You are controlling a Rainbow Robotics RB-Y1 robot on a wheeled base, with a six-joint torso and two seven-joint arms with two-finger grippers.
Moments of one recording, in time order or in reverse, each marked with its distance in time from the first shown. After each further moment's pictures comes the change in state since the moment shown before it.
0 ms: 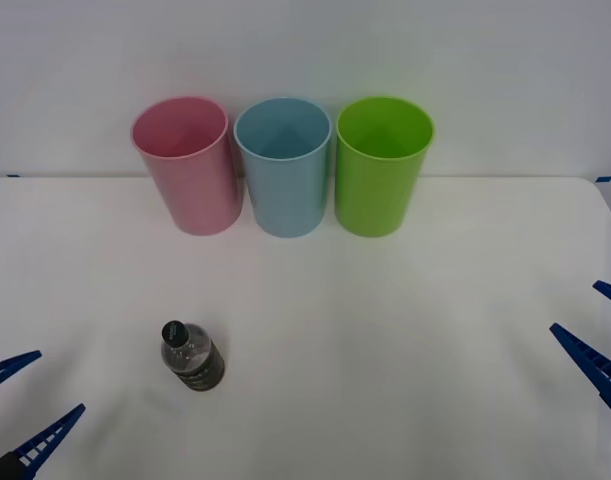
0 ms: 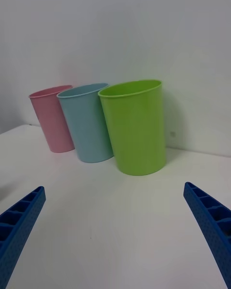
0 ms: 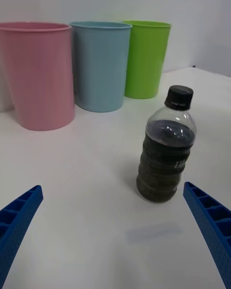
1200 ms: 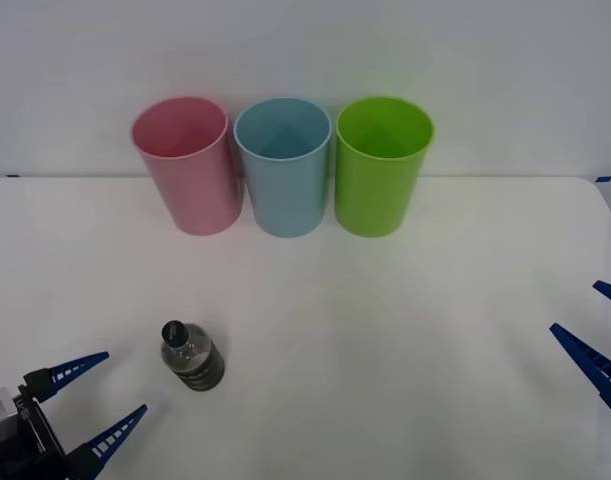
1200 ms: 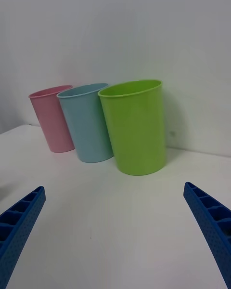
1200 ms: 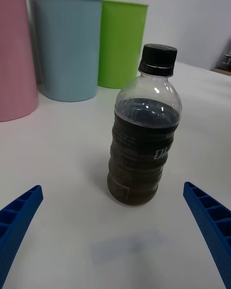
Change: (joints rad) right arm 0.000 0.000 0.000 0.000 0.000 0.000 0.000; left arm -0.140 -0.057 -0.141 0.163 -0.072 -0.002 -0.104
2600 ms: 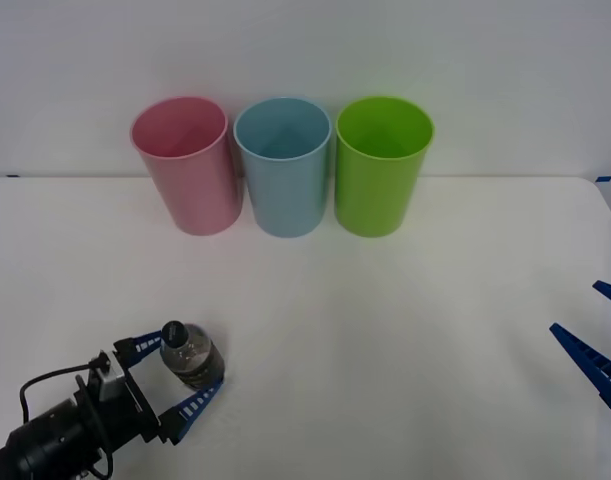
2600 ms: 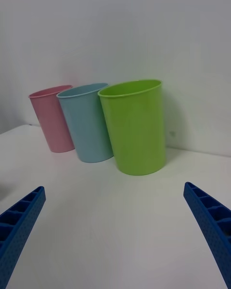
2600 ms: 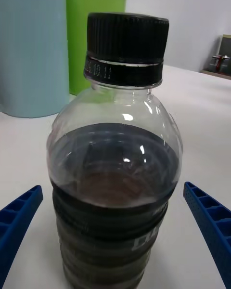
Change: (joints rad) right arm 0.000 0.000 0.000 0.000 0.000 0.000 0.000; left arm -0.159 -0.233 -0.003 0.005 -0.272 0.028 0.017
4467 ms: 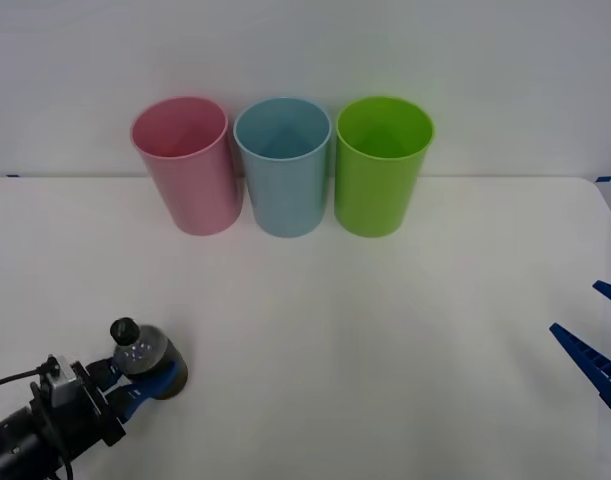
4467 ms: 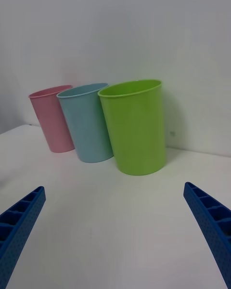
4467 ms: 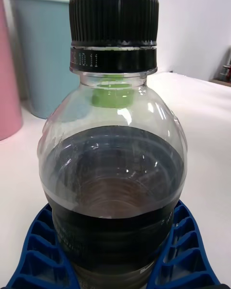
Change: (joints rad) right arm 0.000 0.000 0.000 0.000 0.000 0.000 0.000; left arm 0.035 0.103 0.013 0.028 0.164 -0.011 -0.011
